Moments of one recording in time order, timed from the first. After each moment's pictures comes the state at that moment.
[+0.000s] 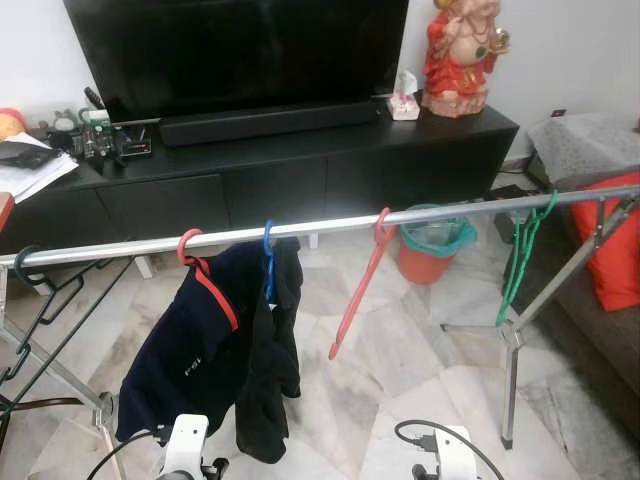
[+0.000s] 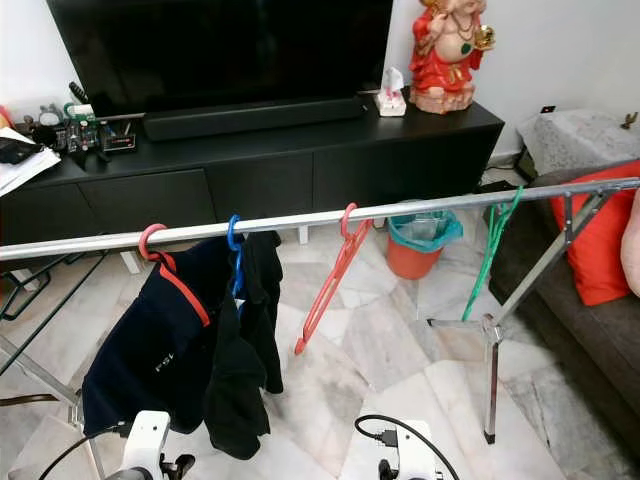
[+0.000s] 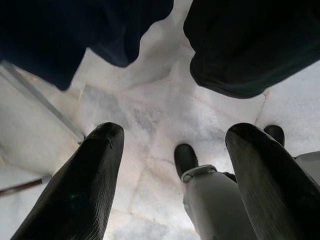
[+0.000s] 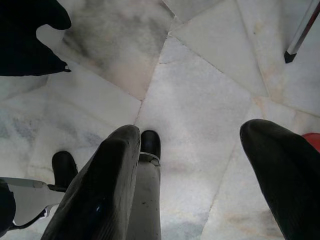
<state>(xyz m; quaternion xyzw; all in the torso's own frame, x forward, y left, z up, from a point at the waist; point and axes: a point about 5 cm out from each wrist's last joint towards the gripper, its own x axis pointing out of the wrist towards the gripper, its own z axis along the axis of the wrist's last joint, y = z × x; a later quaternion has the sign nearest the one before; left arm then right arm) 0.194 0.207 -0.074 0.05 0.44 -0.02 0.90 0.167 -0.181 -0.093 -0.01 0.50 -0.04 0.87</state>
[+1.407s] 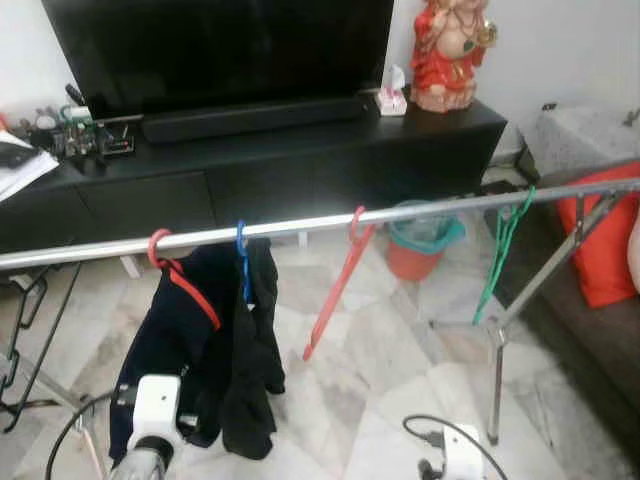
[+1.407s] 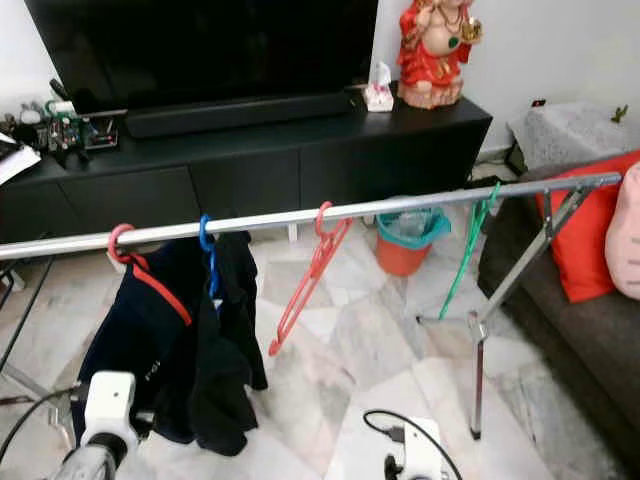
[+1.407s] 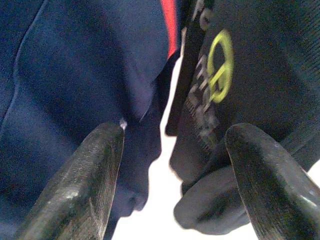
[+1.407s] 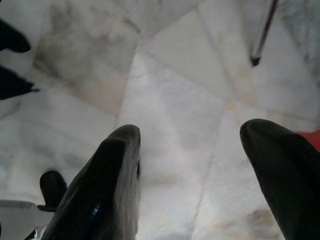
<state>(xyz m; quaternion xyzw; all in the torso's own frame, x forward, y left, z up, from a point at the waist) 0.210 0.213 0.009 0.04 0.17 0.00 0.98 0.169 -0.188 -0.091 0.01 0.48 -0.08 0.87</state>
